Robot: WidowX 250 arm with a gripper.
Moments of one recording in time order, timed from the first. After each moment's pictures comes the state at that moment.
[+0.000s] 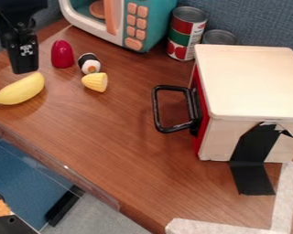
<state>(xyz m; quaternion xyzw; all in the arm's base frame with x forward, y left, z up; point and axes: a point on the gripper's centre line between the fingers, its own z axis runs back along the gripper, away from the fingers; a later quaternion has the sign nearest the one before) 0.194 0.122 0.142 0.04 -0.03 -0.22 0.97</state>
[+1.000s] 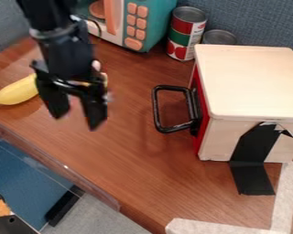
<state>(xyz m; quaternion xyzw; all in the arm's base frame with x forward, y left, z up) 0.201 0.036 0.093 -0.11 -0.05 0.05 0.99</state>
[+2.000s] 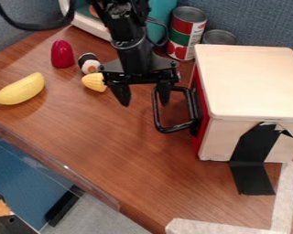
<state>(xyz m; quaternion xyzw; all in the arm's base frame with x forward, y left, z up) 0.297 0.012 0.073 -0.11 -0.16 0.23 0.96</state>
